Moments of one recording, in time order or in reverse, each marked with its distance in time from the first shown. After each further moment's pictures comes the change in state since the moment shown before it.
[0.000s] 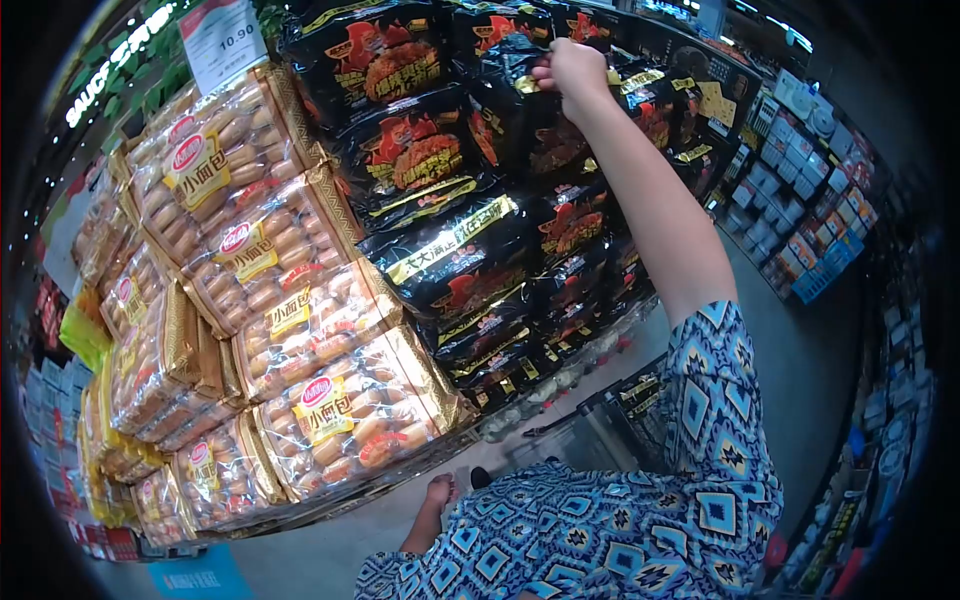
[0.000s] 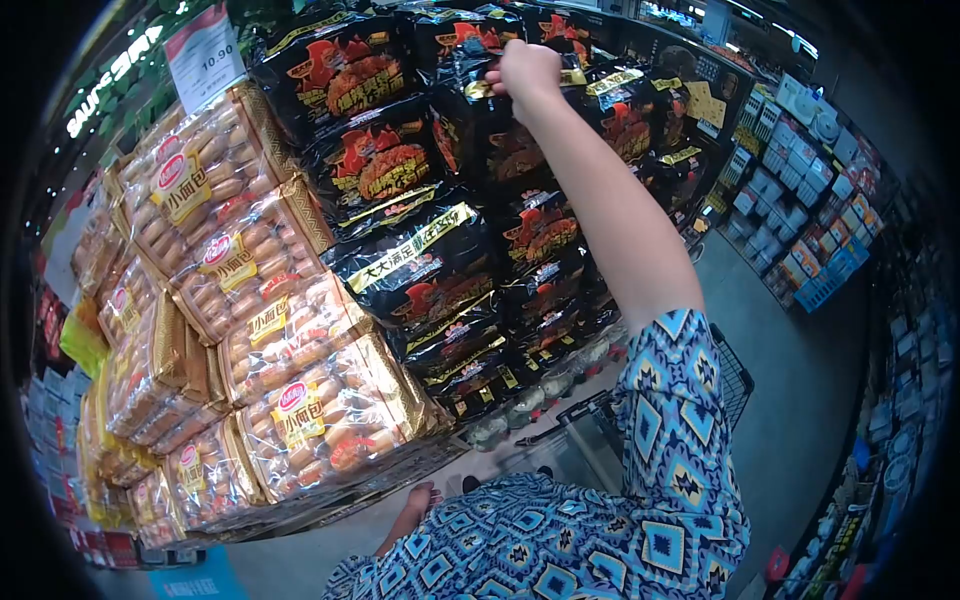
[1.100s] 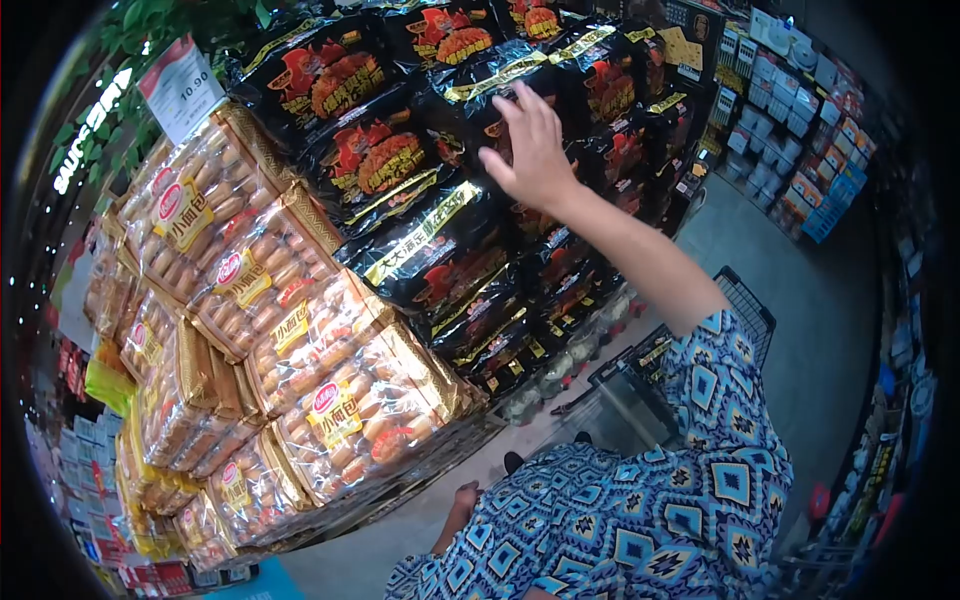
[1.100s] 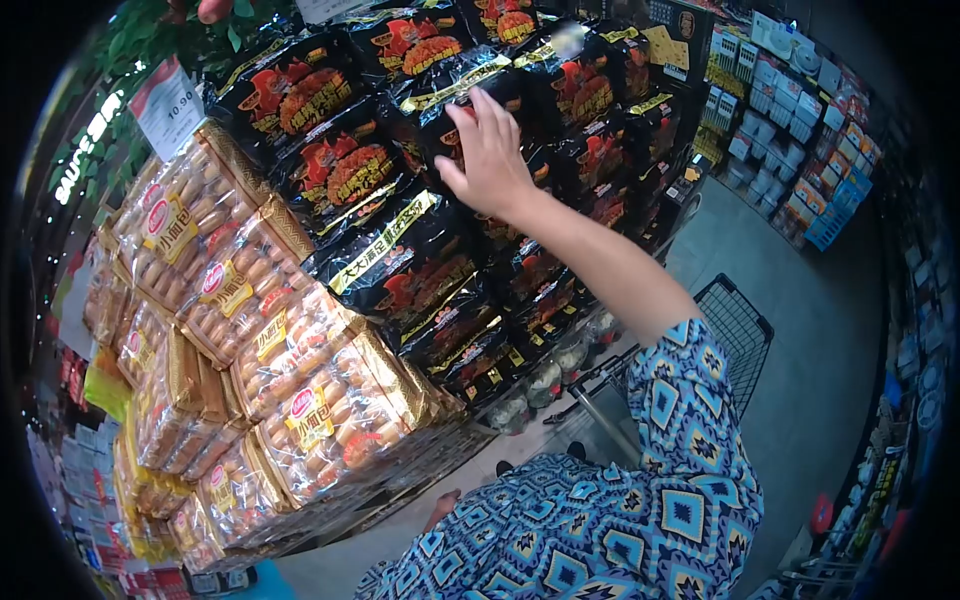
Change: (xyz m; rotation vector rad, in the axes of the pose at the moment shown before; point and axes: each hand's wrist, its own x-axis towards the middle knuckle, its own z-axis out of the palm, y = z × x) left_hand -0.054 -0.019 -0.014 0.418 -0.018 0.159; right_hand -0.107 0.087 -0.070 -0.870 -0.085 -1.022
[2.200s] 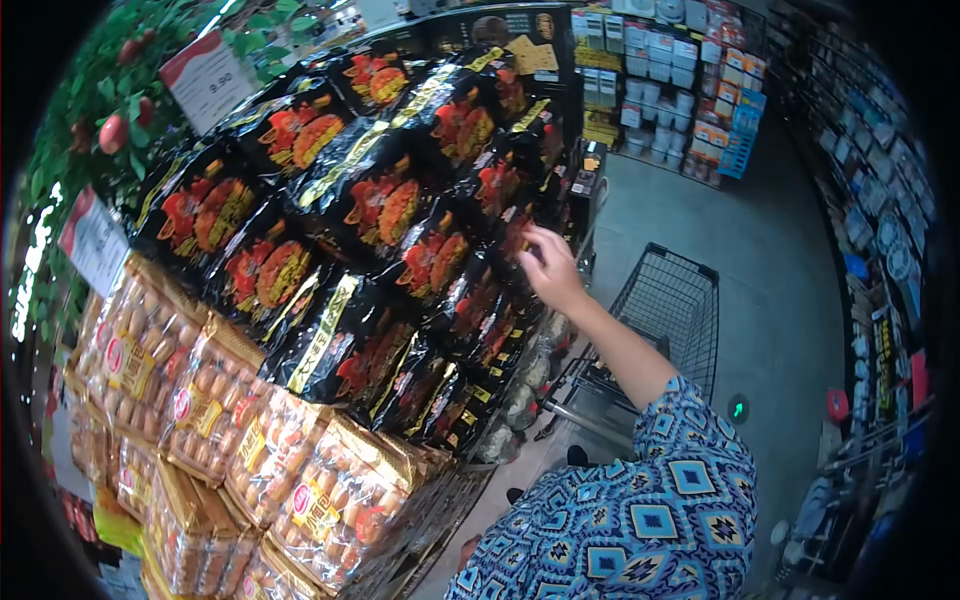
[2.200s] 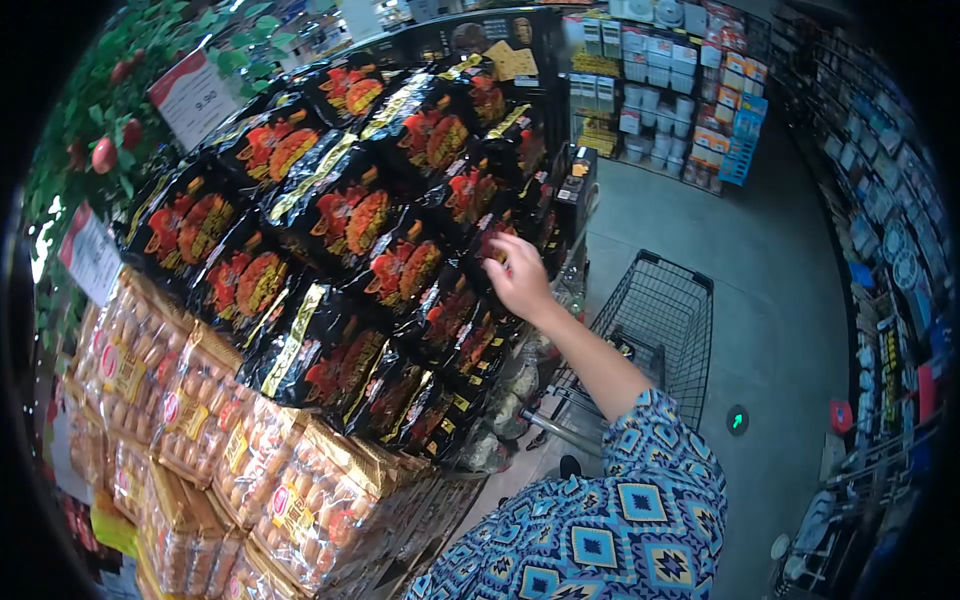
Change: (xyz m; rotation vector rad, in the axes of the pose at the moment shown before) left_hand 0.118 0.167 0.042 0.021 -0.179 0.090; right_hand -0.192 0.070 -0.104 -0.007 0.074 0.545
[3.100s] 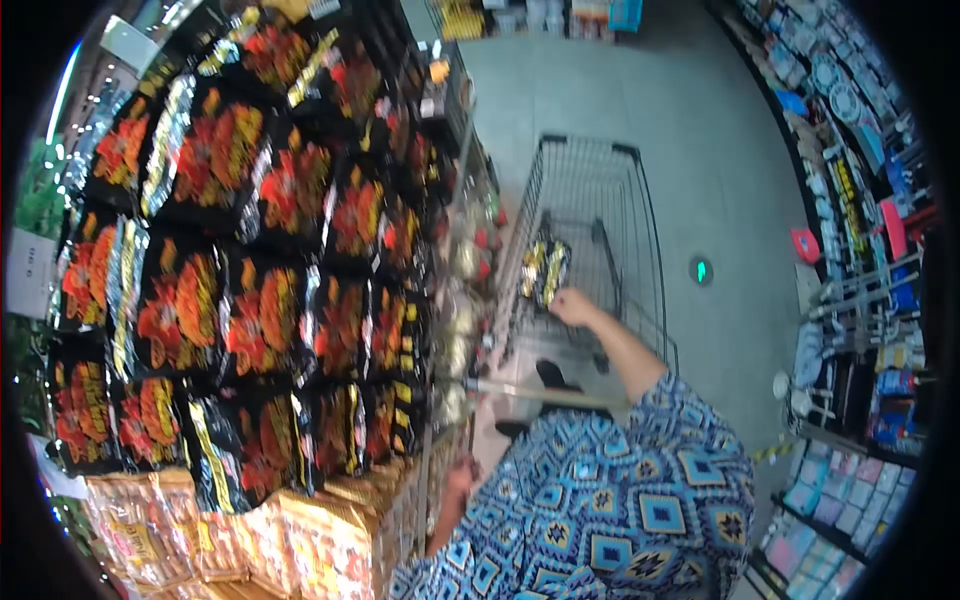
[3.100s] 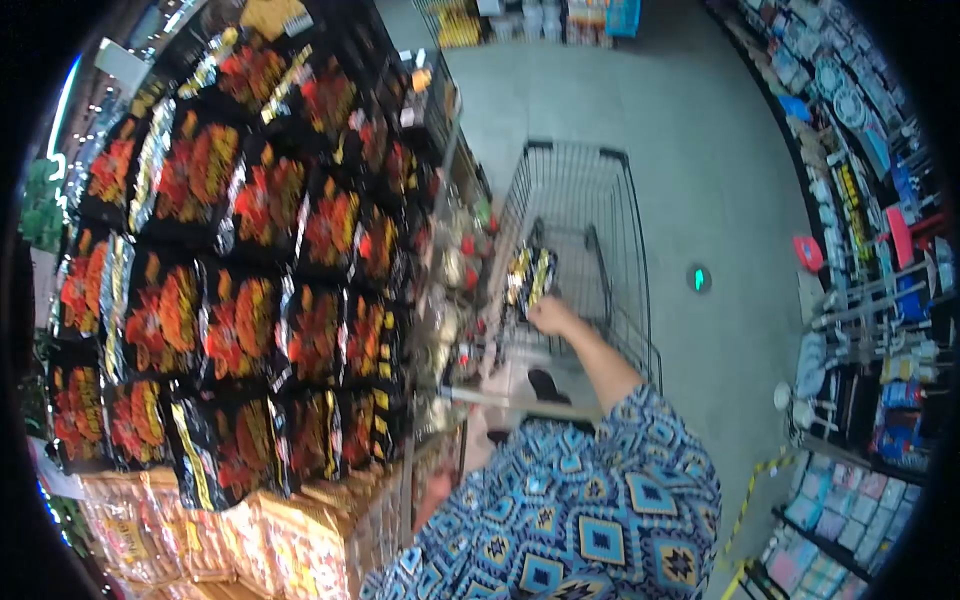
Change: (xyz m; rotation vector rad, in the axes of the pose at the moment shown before) left_hand -0.042 -0.053 0.038 0.396 -0.254 -0.003; right_hand -0.341 0.226 -0.129 -0.131 -0.651 1.040
